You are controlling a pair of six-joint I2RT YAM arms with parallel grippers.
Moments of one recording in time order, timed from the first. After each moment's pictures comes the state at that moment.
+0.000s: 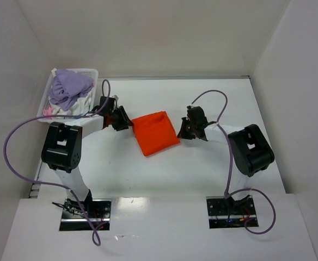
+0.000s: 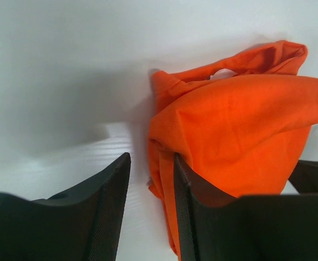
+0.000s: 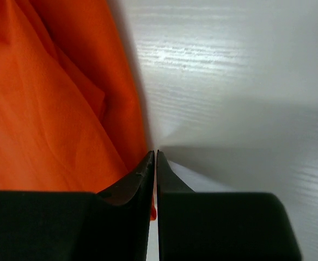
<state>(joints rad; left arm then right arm) -0.17 1.80 1.07 -0.15 0.27 -0.64 0.40 1.75 0.89 0.00 -0.14 0.54</state>
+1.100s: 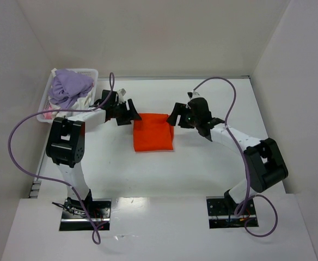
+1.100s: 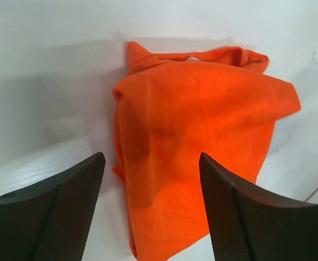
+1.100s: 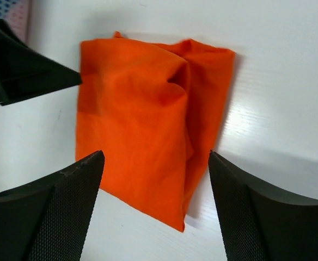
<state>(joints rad) -0.18 1.90 1.22 -0.17 0.44 -0.50 0.45 1.53 0.93 0.01 -0.12 0.57</state>
